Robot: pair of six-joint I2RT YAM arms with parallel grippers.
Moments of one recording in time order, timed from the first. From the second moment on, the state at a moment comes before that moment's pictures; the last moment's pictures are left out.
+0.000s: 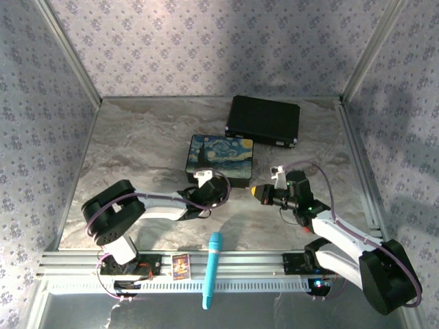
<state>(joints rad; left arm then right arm) -1.02 1.67 0.71 0.15 -0.34 -1.05 0.43 0.98 0.29 0.15 -0.46 0.65</state>
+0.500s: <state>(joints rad) -1.04 1.74 0.75 0.19 -0.36 -1.08 0.50 1.14 0.22 0.33 -0.46 0.74</state>
